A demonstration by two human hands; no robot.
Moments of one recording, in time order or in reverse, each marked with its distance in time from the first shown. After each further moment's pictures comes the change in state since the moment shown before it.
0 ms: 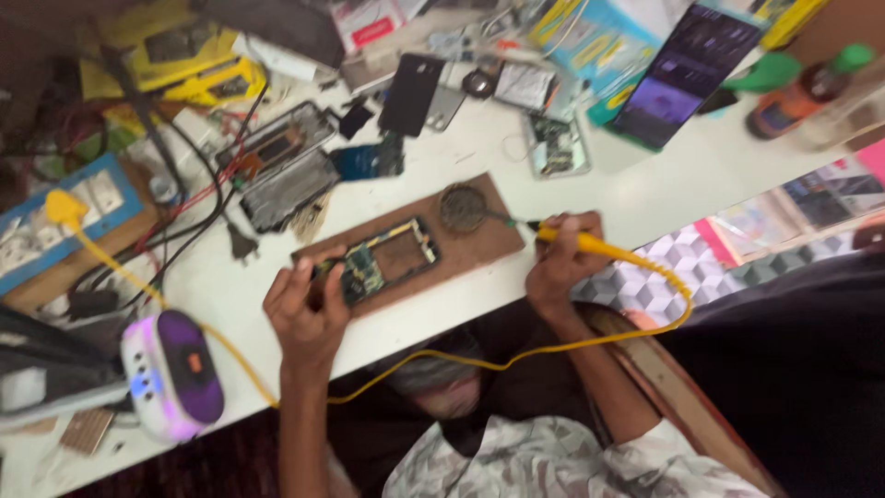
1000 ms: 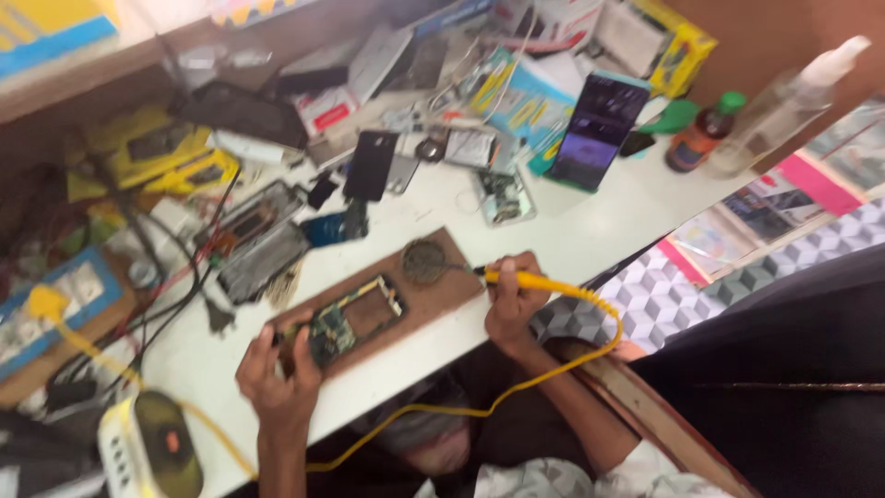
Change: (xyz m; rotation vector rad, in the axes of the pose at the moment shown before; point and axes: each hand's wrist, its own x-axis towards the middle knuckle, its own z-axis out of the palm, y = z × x) left_hand -0.024 -0.016 0.009 0.058 0.084 -0.046; right_hand 0.003 0.004 0.003 0.037 -0.059 -0.004
